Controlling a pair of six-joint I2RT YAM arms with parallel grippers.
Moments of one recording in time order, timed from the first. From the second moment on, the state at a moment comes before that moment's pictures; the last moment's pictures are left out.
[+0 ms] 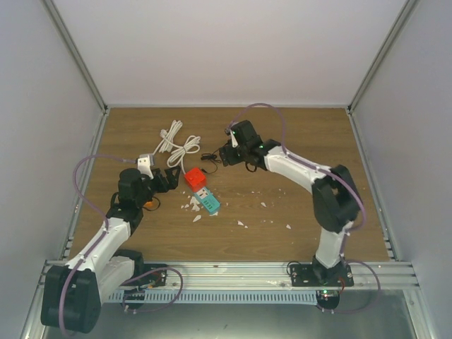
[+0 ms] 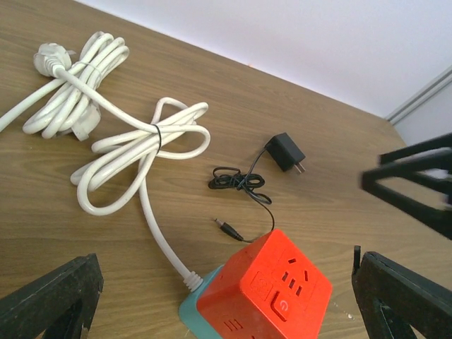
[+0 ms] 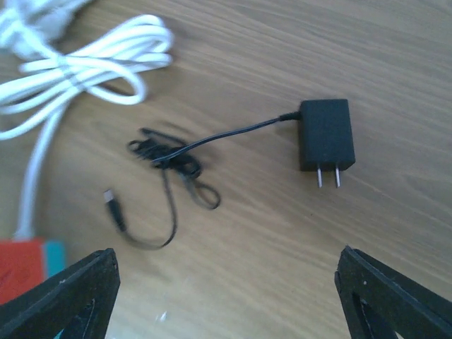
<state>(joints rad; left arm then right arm) -0.12 0.94 0.38 0.20 0.28 -0.44 0.64 1.80 1.37 -0.37 0.04 0.19</state>
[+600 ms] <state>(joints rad) -0.12 0.90 0.38 0.20 0.28 -0.44 0.52 2.25 1.73 -0.38 0.04 0.15</state>
